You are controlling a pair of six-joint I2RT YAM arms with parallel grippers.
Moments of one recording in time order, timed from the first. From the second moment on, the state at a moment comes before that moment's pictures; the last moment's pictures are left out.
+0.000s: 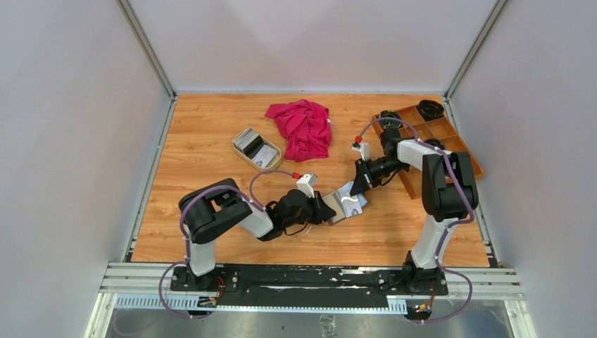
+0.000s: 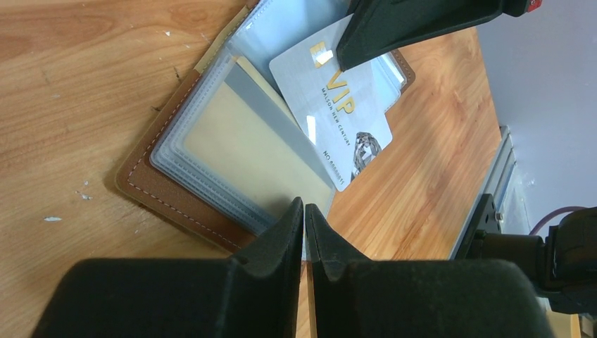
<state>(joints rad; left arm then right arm) -1.00 1.87 0.57 0.93 0.00 -0.86 0.12 1.86 1.13 -0.77 -0.91 -0.50</state>
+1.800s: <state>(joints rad) -0.98 1.88 0.57 0.95 0.02 -0.87 0.18 1.88 1.15 -0.62 -0.82 -0.27</state>
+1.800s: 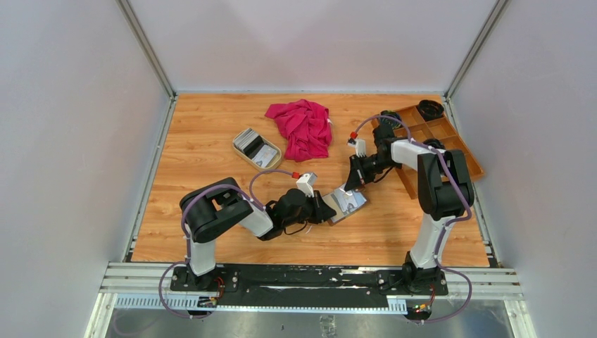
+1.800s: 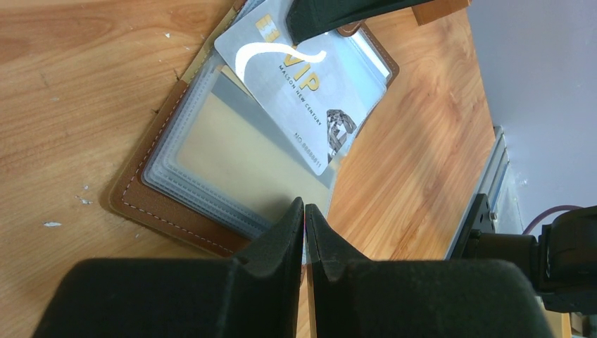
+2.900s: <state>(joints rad) -0.98 1.88 0.57 0.95 0.02 -0.87 0.19 1.86 1.11 -0.63 -0.82 -0.33</state>
